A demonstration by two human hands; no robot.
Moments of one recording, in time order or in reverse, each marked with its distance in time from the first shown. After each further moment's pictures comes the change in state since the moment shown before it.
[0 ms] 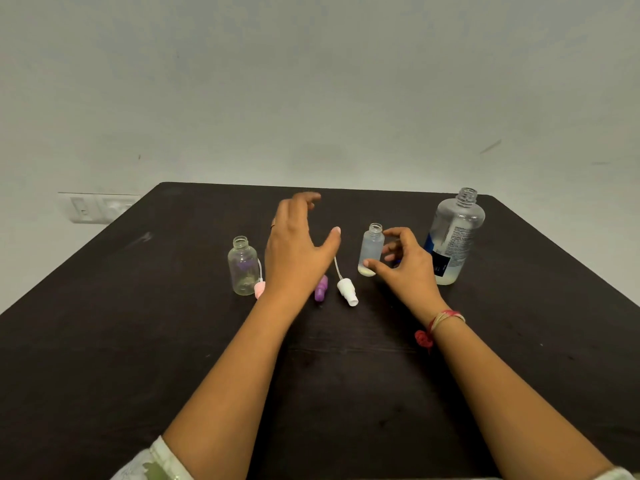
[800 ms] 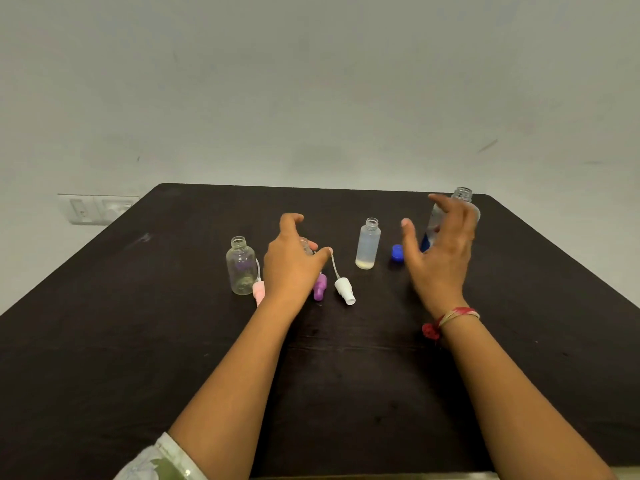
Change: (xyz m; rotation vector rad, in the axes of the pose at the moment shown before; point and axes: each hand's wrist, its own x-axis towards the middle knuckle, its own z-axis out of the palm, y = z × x) left_hand -0.004 -0.014 0.010 0.005 -0.137 -0.319; right_hand -0.004 -0.022 -0.029 -0.177 0.537 -0.305
